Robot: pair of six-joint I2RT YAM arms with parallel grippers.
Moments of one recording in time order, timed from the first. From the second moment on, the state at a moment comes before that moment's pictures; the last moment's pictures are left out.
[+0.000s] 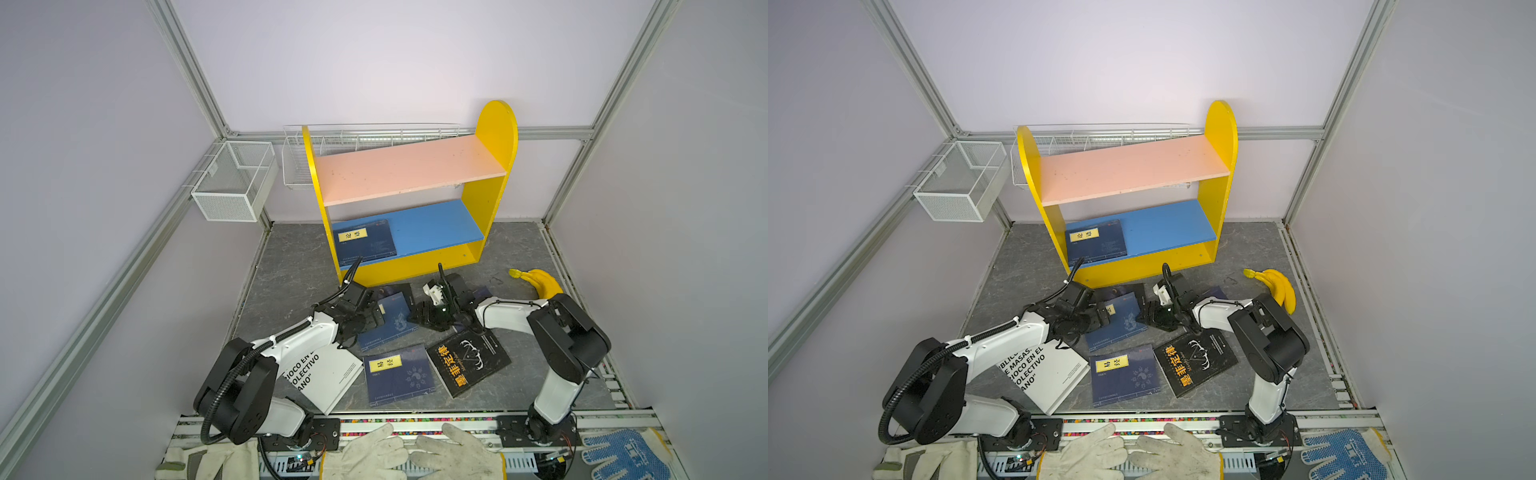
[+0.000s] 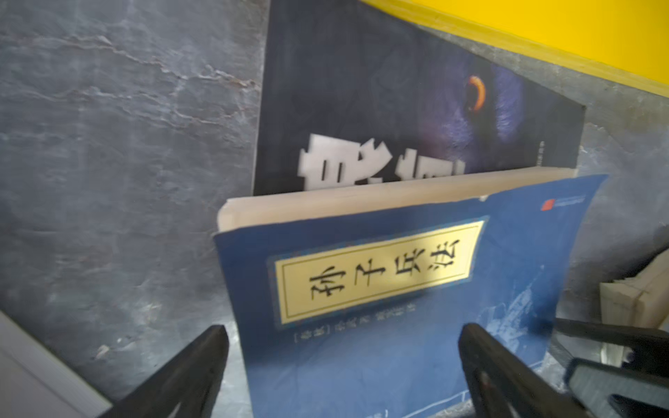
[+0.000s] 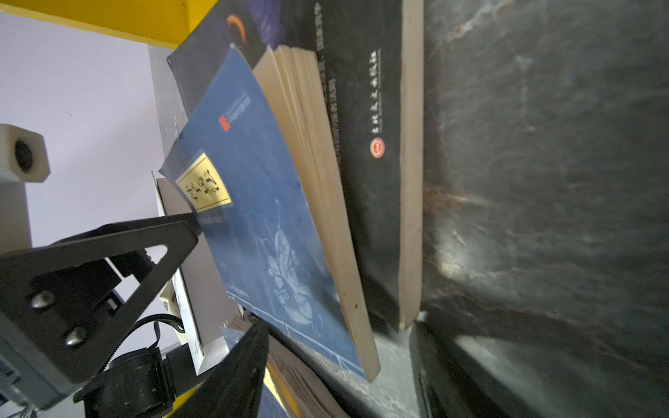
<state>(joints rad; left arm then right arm) -0.60 1.42 0.76 -0.42 -0.07 -0.87 0.62 1.79 0.90 -0.02 -0.55 0.76</state>
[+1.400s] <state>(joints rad) -0.63 1.60 0.82 -0.11 0.08 -0.92 0.54 1.86 1.03 -0.11 -0.48 0.58</state>
